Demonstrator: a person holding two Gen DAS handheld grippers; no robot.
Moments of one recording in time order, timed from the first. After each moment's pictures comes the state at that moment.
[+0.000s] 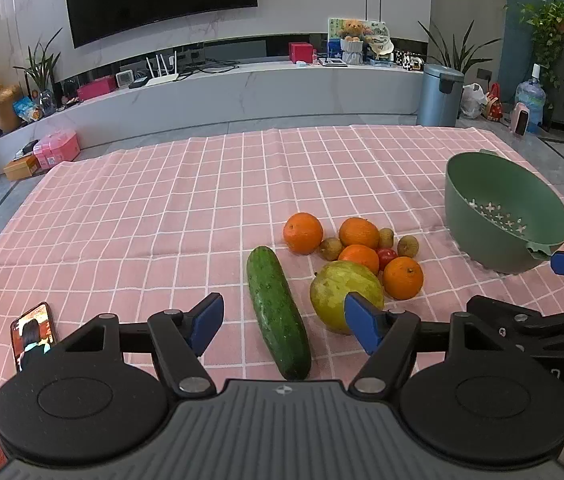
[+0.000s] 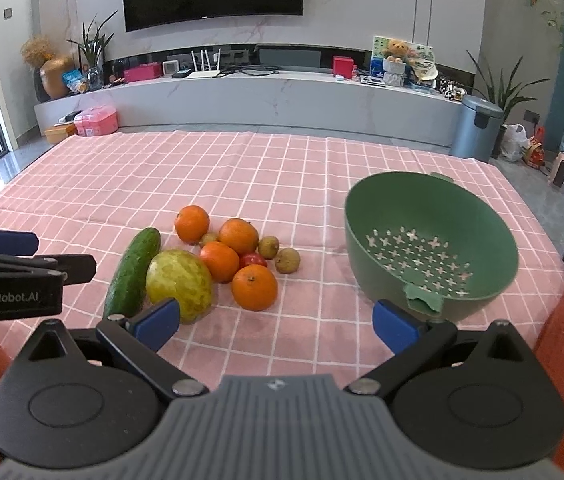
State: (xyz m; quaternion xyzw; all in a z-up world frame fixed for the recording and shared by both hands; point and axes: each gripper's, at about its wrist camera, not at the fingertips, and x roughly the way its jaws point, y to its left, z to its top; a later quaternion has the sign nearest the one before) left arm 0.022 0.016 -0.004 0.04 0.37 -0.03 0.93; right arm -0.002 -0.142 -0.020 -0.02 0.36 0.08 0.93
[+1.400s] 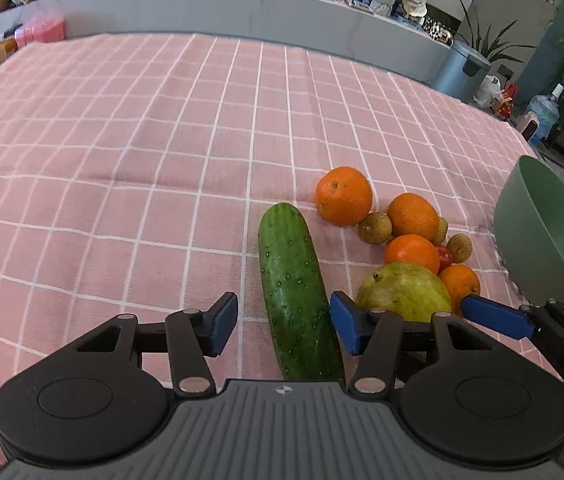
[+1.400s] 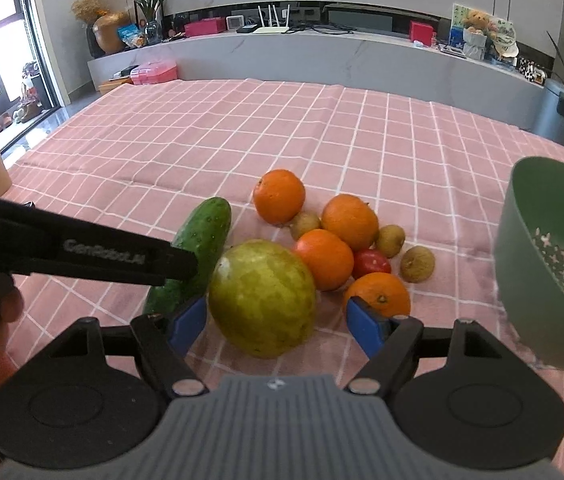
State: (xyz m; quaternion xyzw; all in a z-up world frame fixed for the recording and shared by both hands) left arm 0.105 0.078 -0.067 -0.09 0.48 -0.05 0.87; right arm 0.069 -0.072 -0.077 -0.03 0.41 0.18 0.89
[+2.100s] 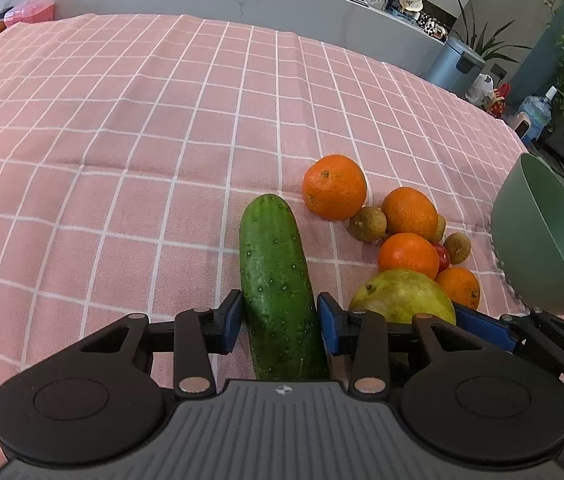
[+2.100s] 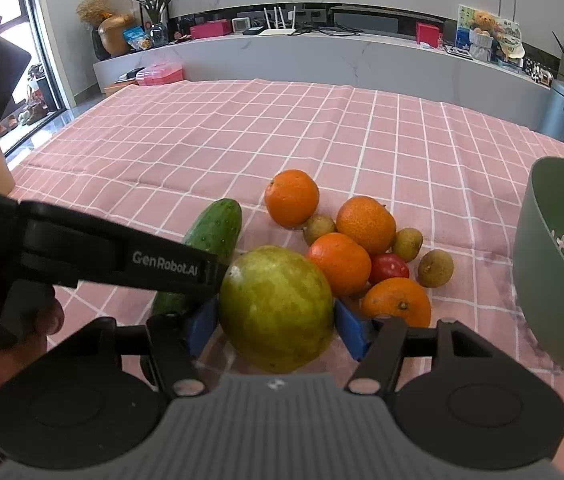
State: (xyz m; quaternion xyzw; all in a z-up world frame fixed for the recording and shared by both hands) left arm 0.117 0.072 -0.081 -0.11 0.49 -0.07 0.86; right arm 0.071 -0.066 -0.083 -0.03 0.40 0.19 0.89
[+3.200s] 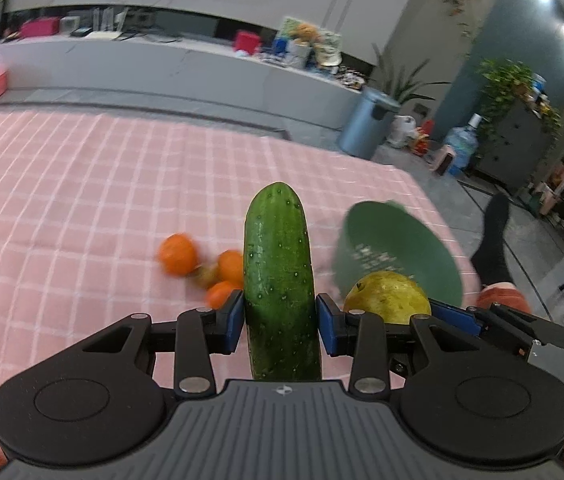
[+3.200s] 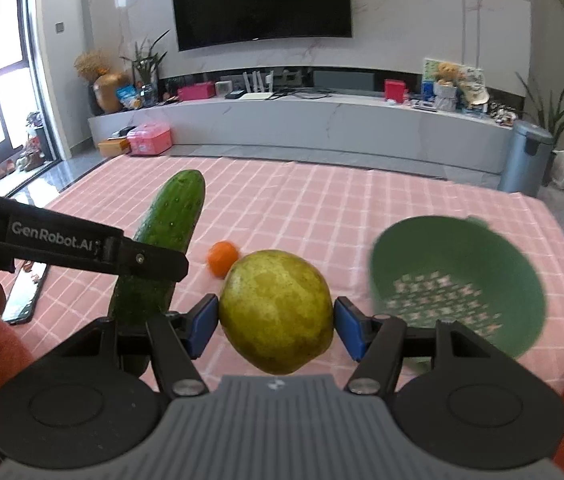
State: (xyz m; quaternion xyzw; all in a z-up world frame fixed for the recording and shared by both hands) left arm 0.064 -0.010 0.026 -0.11 0.39 -0.15 0.90; right arm 0.016 -0.175 0.003 -0.01 0.32 0.17 0.93
